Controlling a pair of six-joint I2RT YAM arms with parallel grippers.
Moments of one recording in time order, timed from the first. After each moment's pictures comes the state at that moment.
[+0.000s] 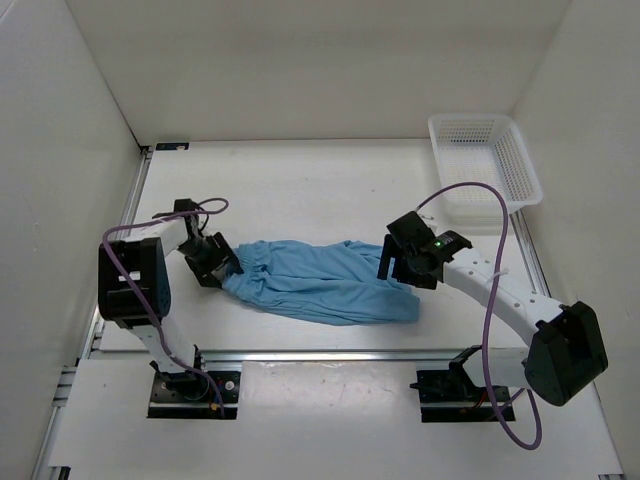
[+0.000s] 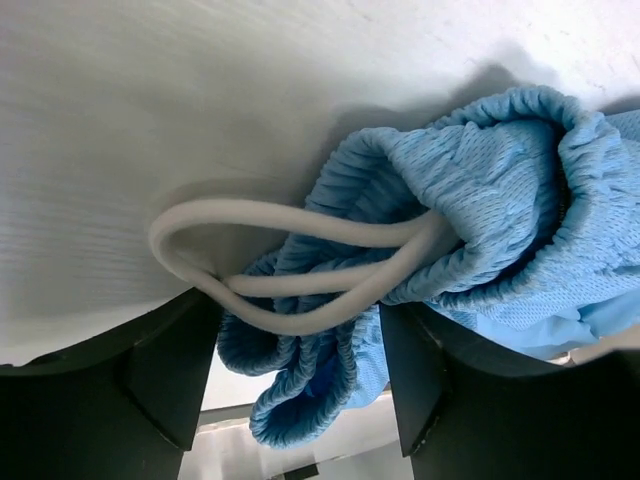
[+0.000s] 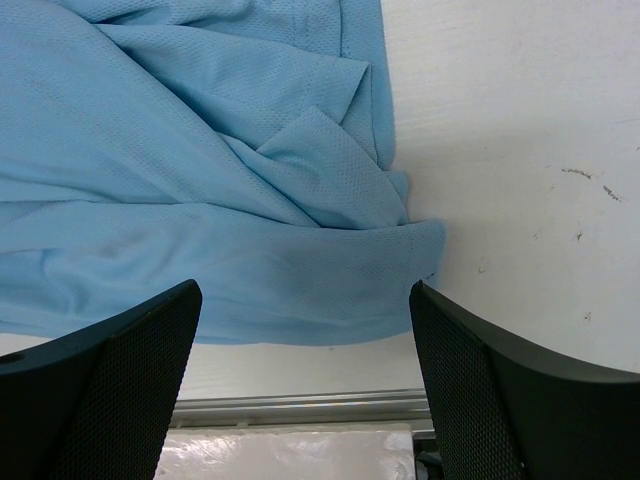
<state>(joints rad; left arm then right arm) 0.07 1.72 0.99 -0.73 0.31 -0.52 0.62 1.27 0.92 -0.81 0.22 0.72</state>
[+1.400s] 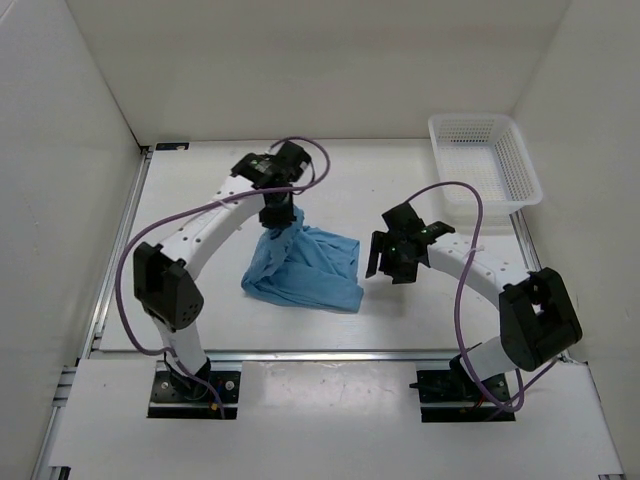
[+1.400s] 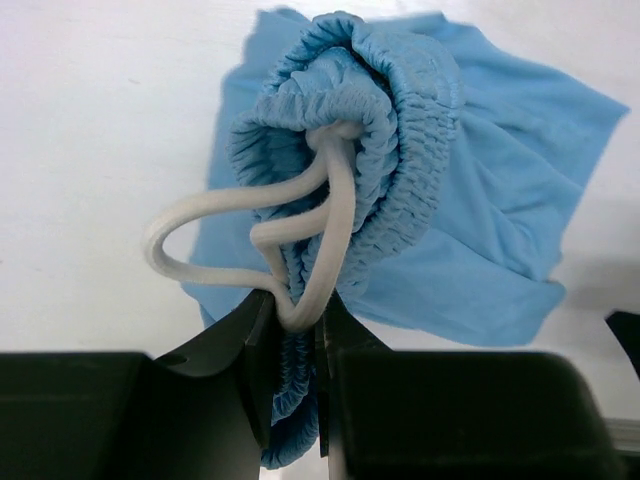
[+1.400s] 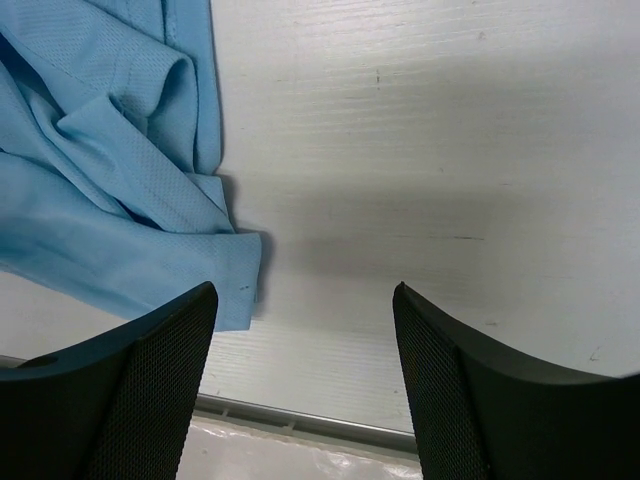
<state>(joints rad) -0.57 1.75 1.75 -1.19 -0.29 -0.56 0.55 1.47 0.94 -0.63 -0.05 0.65</state>
